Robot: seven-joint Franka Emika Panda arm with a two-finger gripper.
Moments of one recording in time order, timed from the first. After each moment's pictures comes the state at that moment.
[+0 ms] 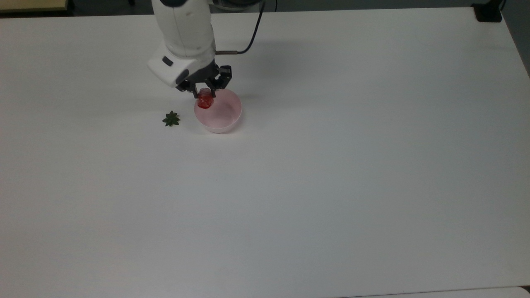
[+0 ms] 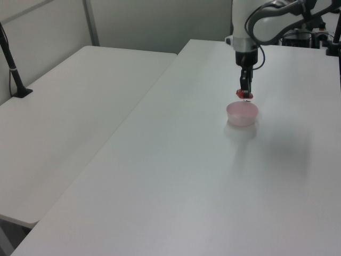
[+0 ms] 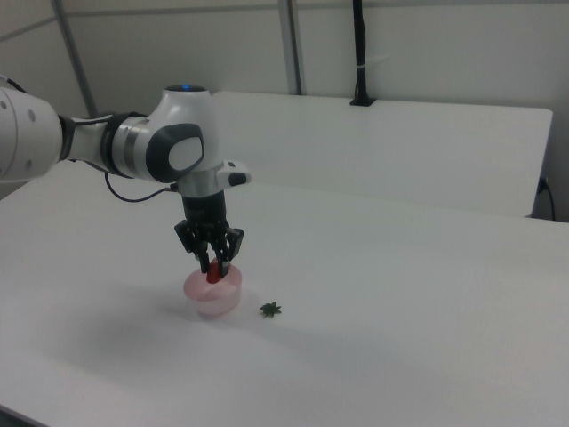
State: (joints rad) arm -0.01 0.19 -0.02 -1.90 -0.03 1.99 -0.13
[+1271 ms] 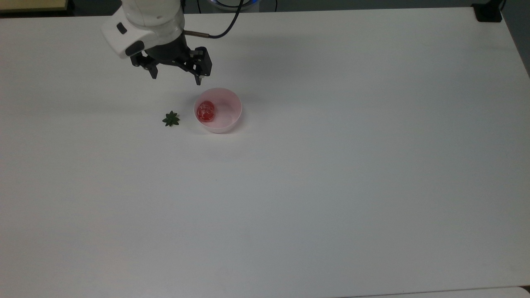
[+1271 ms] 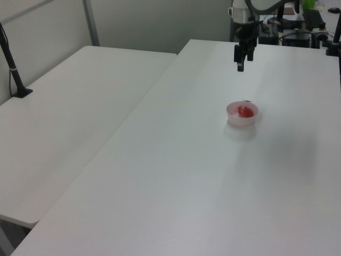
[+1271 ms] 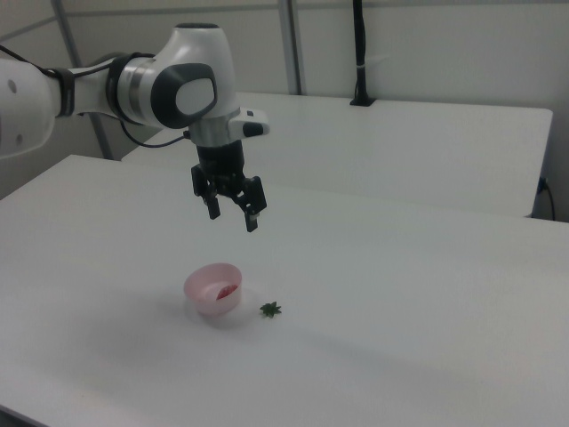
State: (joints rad) arm -0.07 0.18 -0.04 -1.69 -0.03 1.82 0.02
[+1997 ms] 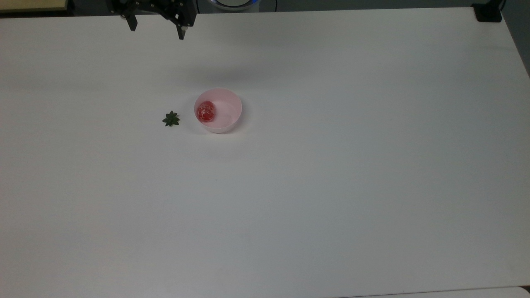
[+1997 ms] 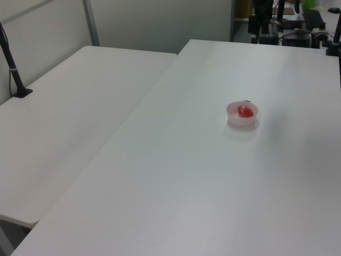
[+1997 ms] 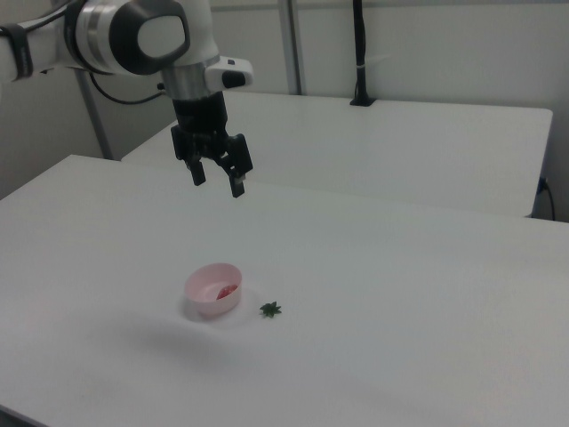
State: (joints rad) arm -0.06 0.04 -0.07 -1.62 -0.05 1.65 0.02
